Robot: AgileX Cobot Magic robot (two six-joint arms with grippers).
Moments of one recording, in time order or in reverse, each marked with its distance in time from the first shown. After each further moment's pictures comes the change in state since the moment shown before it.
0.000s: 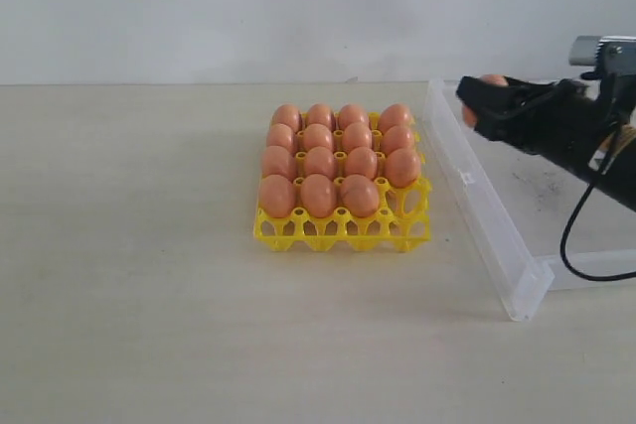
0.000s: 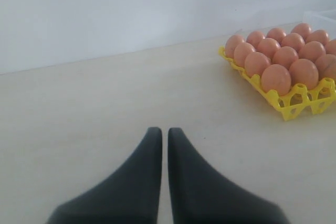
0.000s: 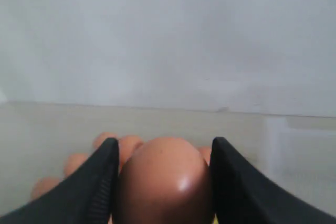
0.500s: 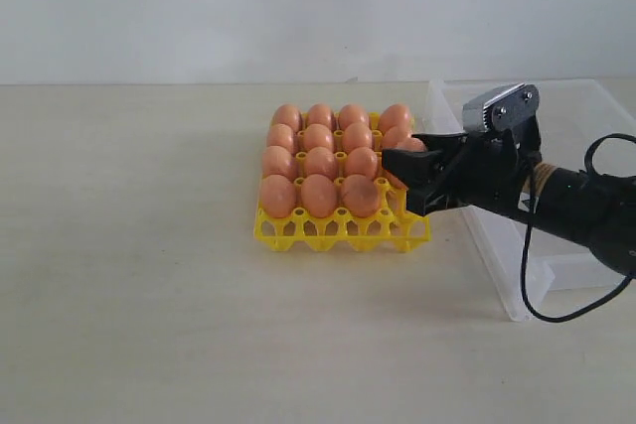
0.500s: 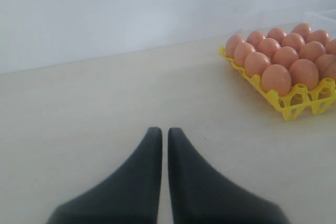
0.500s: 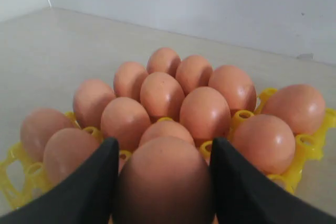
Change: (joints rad) left arm 0.000 0.000 0.000 0.000 0.000 0.000; right arm 0.140 0.114 -0.041 -0.086 0.090 -0.159
